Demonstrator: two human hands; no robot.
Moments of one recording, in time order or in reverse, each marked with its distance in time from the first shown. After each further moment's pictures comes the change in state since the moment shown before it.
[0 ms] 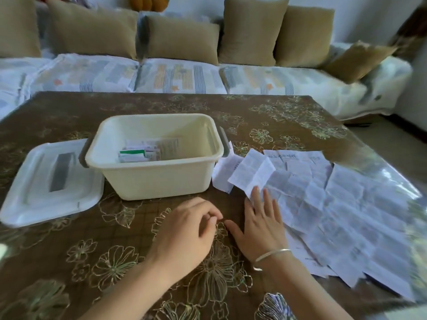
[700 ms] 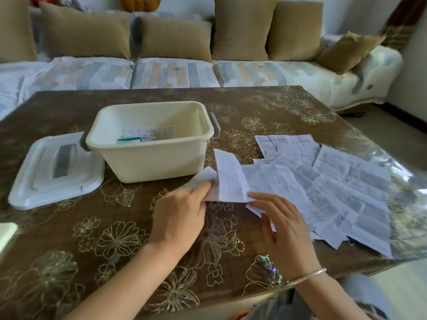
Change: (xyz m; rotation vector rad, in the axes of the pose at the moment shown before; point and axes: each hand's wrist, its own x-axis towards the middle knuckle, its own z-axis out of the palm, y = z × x) left_hand -0.015 0.008 0.015 0.338 0.260 0.136; right_hand -0.075 0.042 -0.012 0.370 0.501 -0.303
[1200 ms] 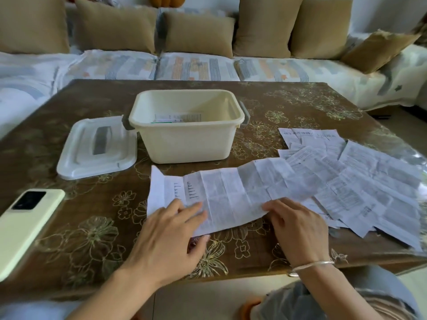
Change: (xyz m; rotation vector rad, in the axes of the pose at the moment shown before) left_hand -0.092 -0.047 -0.036 0.179 -0.265 0.082; right_hand -0.014 -0.030 0.017 -0.266 -0.019 0.109
